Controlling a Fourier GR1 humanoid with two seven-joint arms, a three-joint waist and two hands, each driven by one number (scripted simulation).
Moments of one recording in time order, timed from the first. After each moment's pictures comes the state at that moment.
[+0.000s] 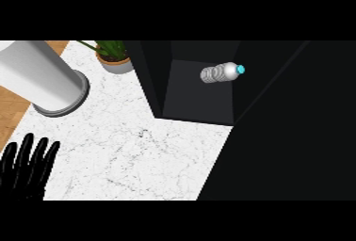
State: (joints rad) left arm 0.36 0.62 -0.32 -2.02 0.75 0.13 -0.54; right arm 0.09 -0.17 0.72 -2.42 0.00 0.49 0.45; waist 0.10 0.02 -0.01
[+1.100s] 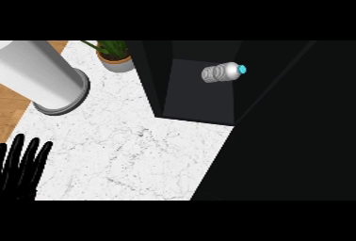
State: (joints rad) left arm 0.38 0.65 -0.28 -2.00 0.77 0.07 -0.56; right arm 0.18 -0.11 0.59 -2.31 -0.38 0.38 0.44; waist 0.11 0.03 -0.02
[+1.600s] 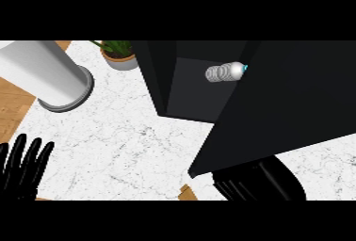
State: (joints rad) left arm 0.37 0.66 -0.28 -2.00 0.78 0.04 -0.55; right arm -0.04 -0.03 0.39 -2.06 -0.40 0.10 0.40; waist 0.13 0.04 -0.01
